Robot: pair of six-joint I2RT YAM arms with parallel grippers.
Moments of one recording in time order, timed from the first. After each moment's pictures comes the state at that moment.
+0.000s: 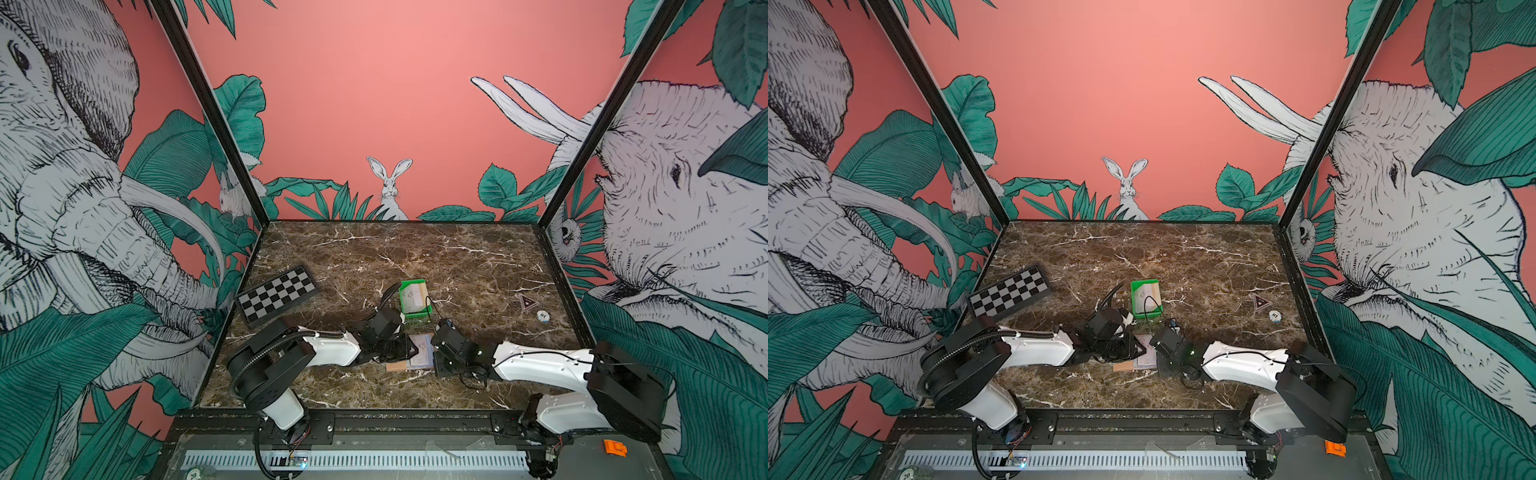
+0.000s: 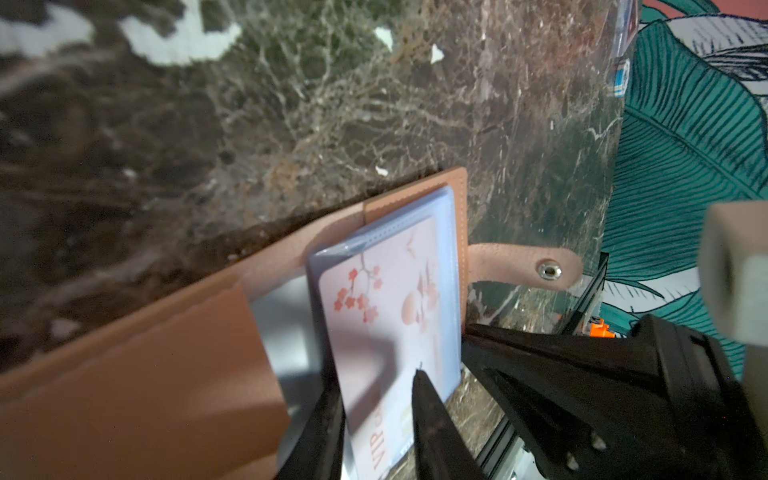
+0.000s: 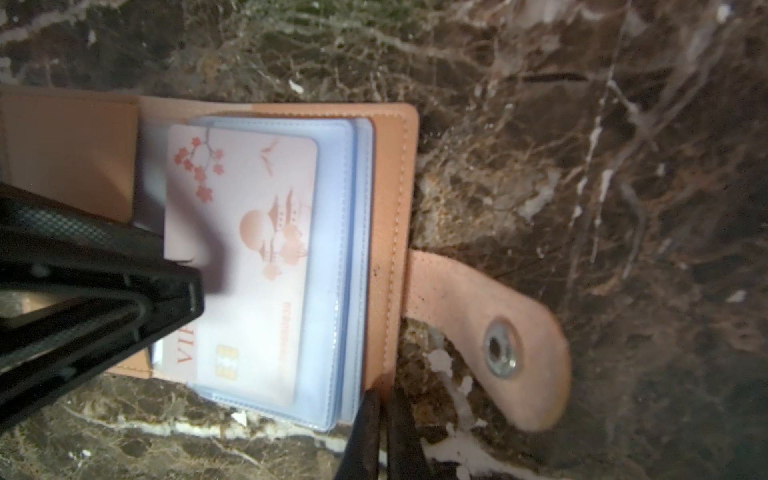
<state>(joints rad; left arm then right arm) -0.92 1.60 0.60 0.16 0.35 -0.96 1.00 1.36 0.58 -0.36 0.10 0.78</state>
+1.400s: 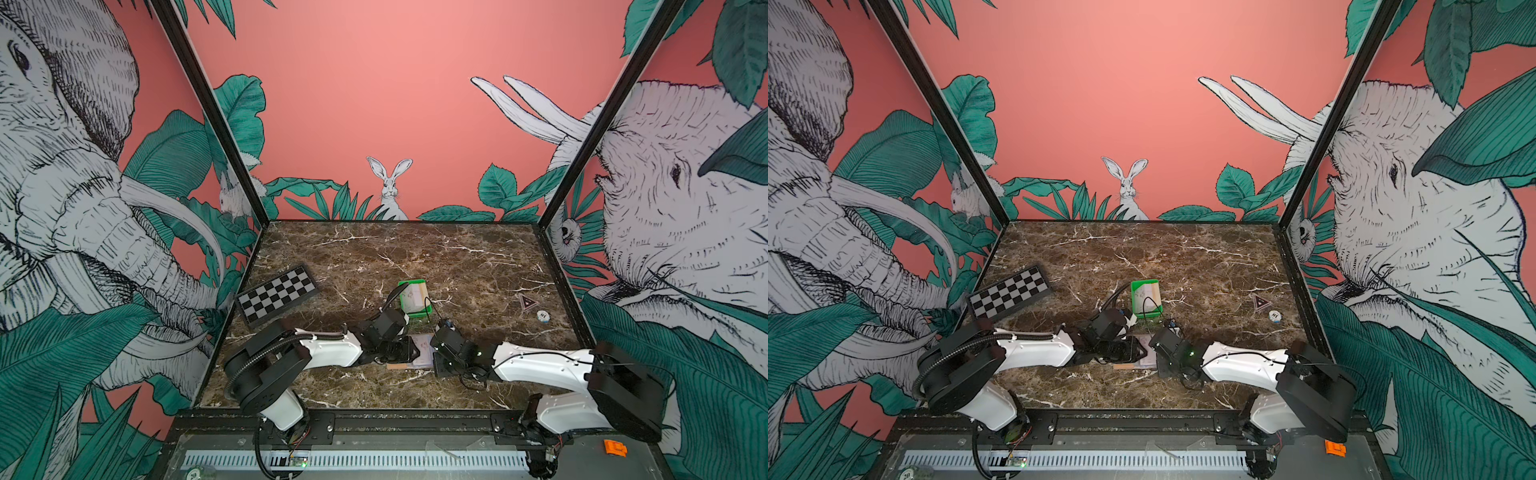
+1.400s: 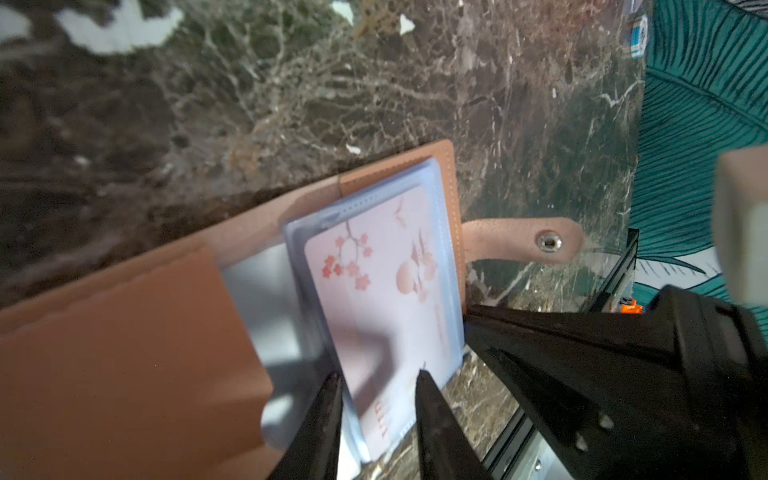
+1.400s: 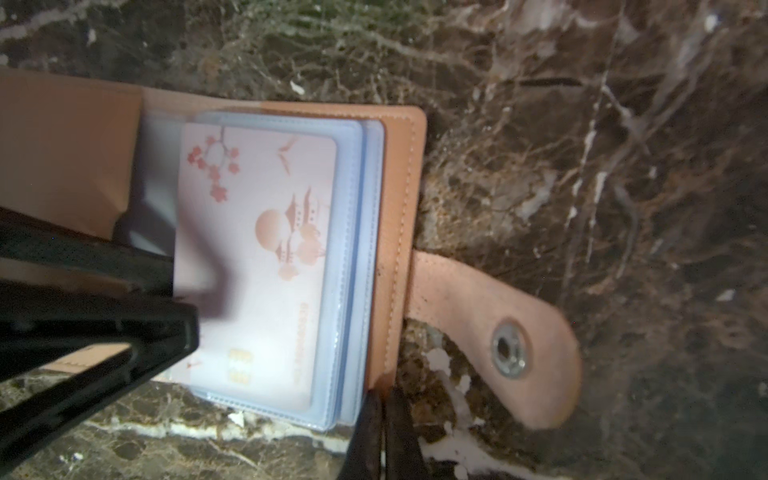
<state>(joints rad) -0.95 1.56 0.64 0.04 0.30 -0.87 1.01 1.36 0.58 -0.36 0.13 0.78</state>
